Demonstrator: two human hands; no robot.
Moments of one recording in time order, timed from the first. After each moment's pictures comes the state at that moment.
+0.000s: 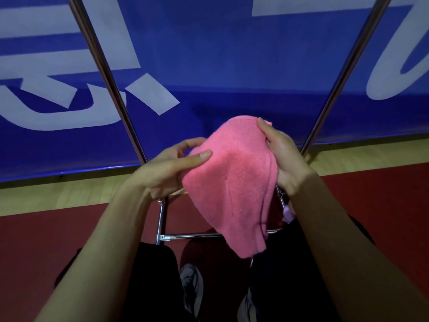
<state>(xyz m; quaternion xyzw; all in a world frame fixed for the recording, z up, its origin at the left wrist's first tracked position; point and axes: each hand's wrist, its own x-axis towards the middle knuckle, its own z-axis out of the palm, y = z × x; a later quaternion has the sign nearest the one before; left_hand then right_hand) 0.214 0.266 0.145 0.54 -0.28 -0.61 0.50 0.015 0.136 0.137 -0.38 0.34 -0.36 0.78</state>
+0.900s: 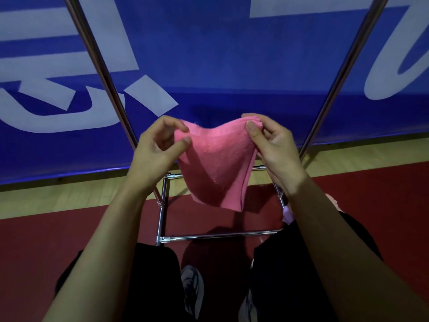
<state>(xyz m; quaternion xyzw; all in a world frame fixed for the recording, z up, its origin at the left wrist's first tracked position) 0.227 0.270 0.143 0.59 -0.50 -0.26 0.57 0.017 0.133 0.121 -0.61 0.30 -0.45 0.58</state>
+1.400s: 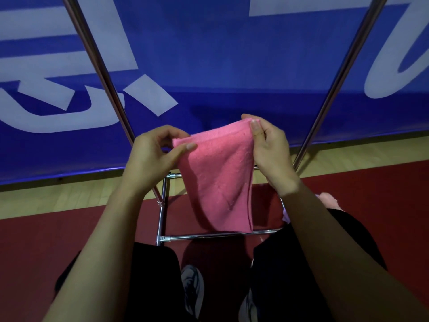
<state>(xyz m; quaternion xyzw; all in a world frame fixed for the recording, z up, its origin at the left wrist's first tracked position) 0.233 0.269 0.140 0.68 -0.52 -0.18 0.49 0.025 0.133 0.117 -0.70 0.39 -0.43 0.41</state>
